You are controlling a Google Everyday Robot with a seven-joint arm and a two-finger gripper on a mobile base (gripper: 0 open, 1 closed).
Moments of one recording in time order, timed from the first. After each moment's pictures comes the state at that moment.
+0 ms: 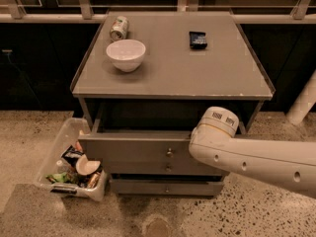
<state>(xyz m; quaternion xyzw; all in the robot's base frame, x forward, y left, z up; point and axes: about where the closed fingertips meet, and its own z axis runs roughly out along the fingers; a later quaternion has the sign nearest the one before) 0.550 -0.162 0.629 -0.64 0.72 -0.21 0.16</state>
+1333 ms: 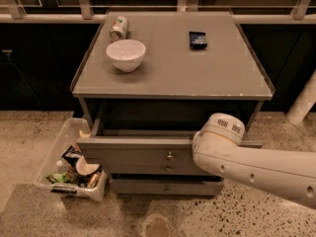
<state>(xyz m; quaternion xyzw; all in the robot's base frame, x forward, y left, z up) 0.537 -0.163 0.639 -0.65 0.71 -0.22 0.18</state>
